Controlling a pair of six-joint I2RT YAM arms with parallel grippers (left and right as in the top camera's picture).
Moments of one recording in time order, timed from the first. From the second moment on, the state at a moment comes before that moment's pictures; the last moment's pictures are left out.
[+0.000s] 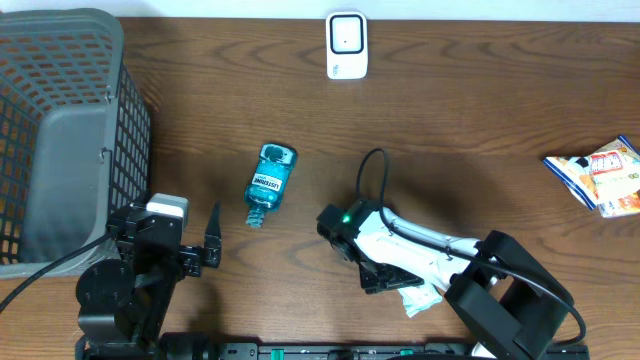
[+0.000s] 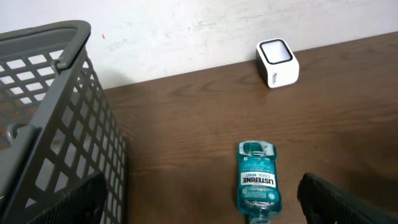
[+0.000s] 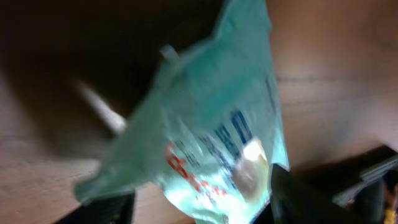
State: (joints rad) left arm -0.01 0.37 0.70 -0.63 0.13 0.16; right arm 0.89 1.81 1.02 -1.19 0.14 0.84
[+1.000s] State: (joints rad) left arm -0.01 0.37 0.70 -0.63 0.13 0.16; right arm 0.82 1.78 1.01 -1.01 0.02 0.65
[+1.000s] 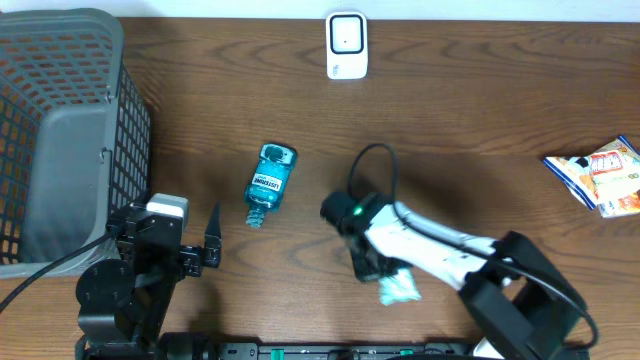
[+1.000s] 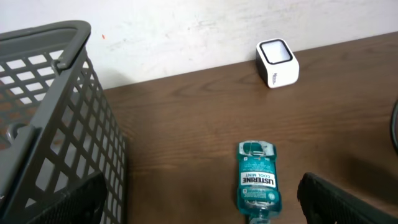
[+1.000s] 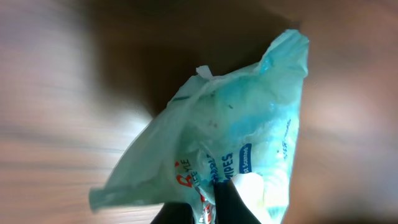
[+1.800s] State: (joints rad) left arm -0.01 0.37 0.70 -0.64 0.13 0.16; right arm 0.49 1.81 1.02 -0.22 -1.45 -0.09
